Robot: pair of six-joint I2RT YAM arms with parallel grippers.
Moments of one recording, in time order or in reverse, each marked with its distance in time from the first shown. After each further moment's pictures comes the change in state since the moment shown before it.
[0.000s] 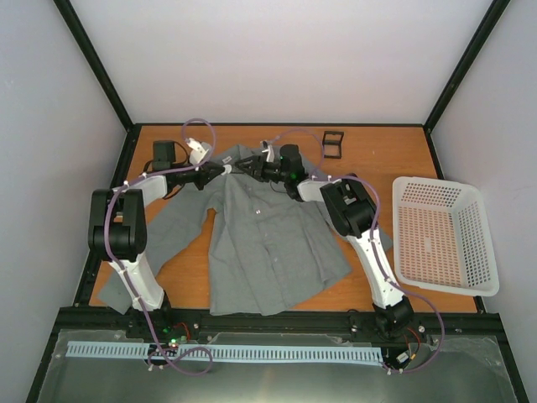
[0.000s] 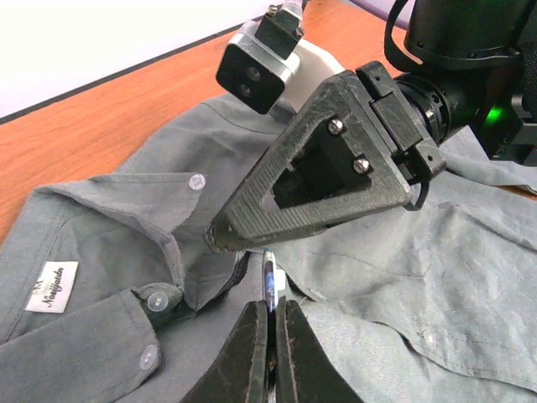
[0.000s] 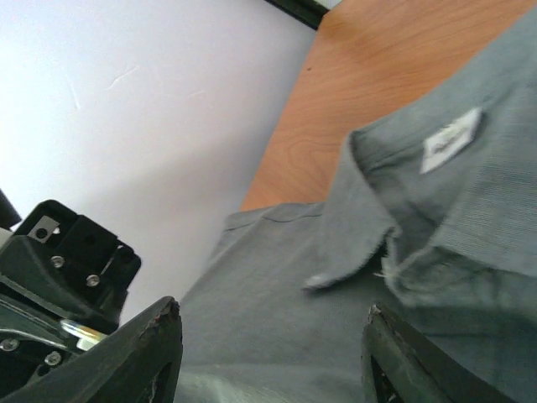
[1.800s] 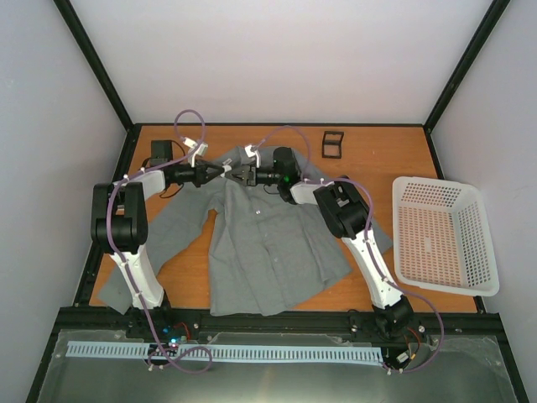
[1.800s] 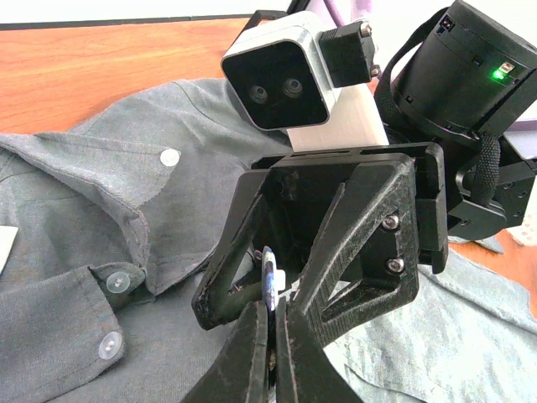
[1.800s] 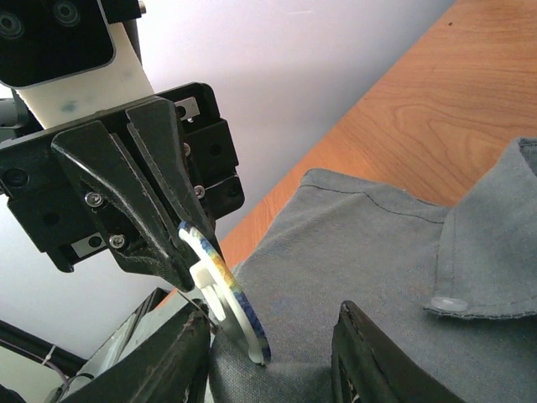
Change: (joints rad) left arm 0.031 0.081 0.079 -0.100 0.159 -0.190; right arm 0.038 0.039 0.034 0.109 -0.192 -0.204
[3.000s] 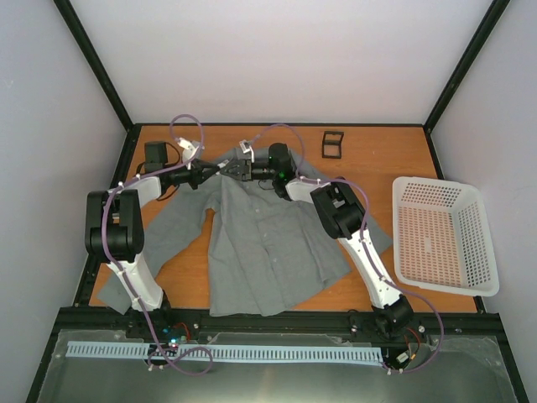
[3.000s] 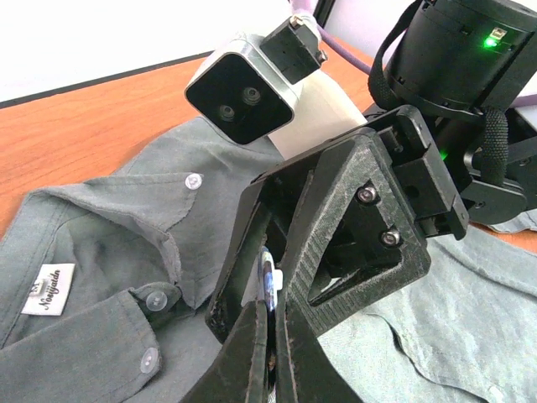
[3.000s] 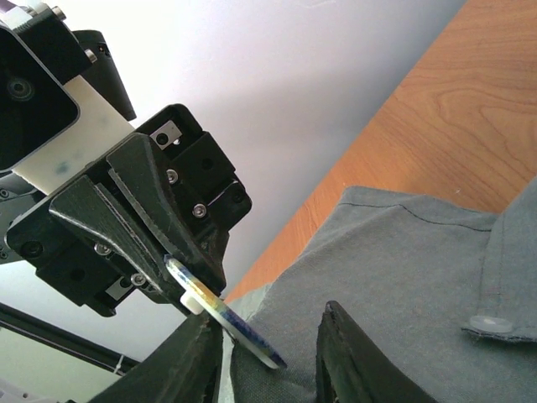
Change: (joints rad) left arm 0.014 -0.094 -0.099 0.123 -0.058 0.068; right arm 0.006 0.065 0.145 -0.013 -0.052 0.209
